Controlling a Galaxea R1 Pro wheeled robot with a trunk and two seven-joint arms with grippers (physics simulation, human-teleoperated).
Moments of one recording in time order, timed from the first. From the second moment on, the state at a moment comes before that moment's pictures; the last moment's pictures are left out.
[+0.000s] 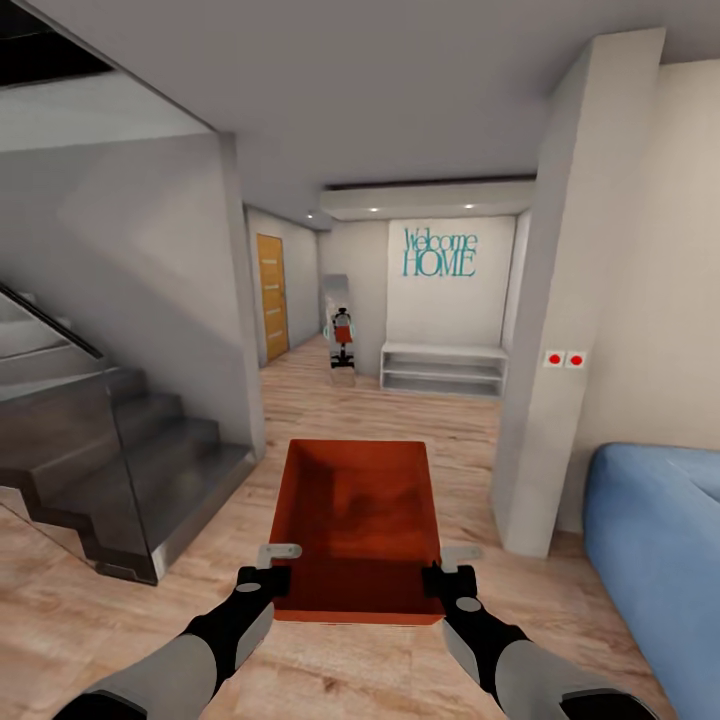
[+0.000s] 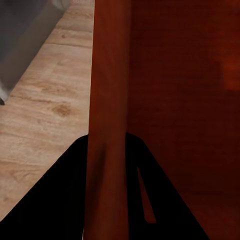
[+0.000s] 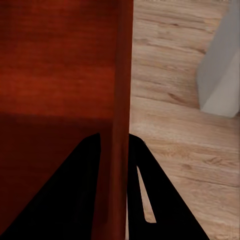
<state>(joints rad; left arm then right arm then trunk) -0.69 -0.09 -0.25 -0.23 0.20 0.02 0.23 -0.71 0.13 0.04 -0.11 0.06 -0.21 -0.20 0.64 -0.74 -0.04</state>
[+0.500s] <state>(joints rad) -0.70 -0.08 -0.30 -0.23 0.25 0.02 0.23 -0.71 0.13 0.07 -0.11 0.03 -0.21 -0.21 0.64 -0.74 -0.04</state>
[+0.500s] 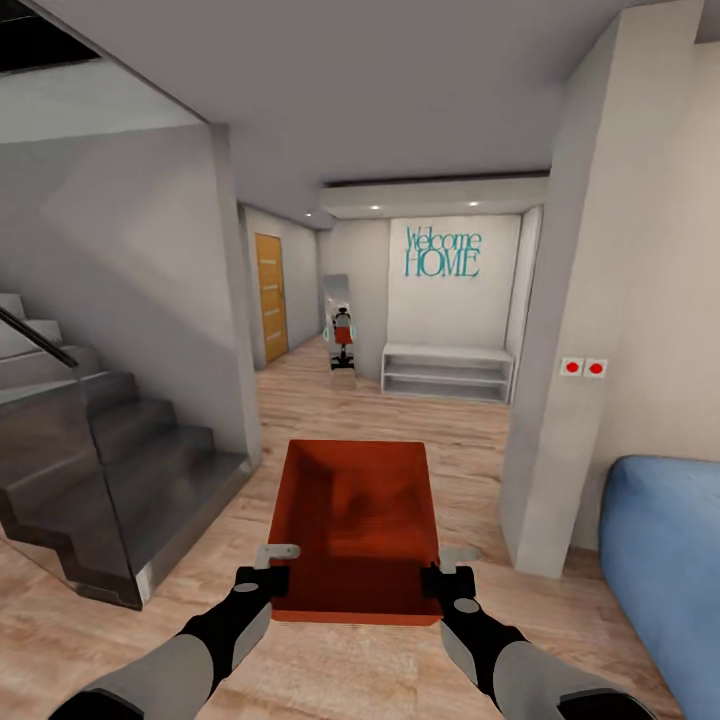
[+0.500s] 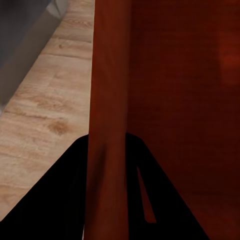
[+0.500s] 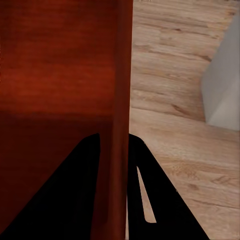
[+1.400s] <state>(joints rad) -0.70 -0.07 -0.30 -0.23 0.25 0.02 0.23 -0.71 0.13 0.19 -0.11 -0.08 -0.21 -0.23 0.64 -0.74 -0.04</state>
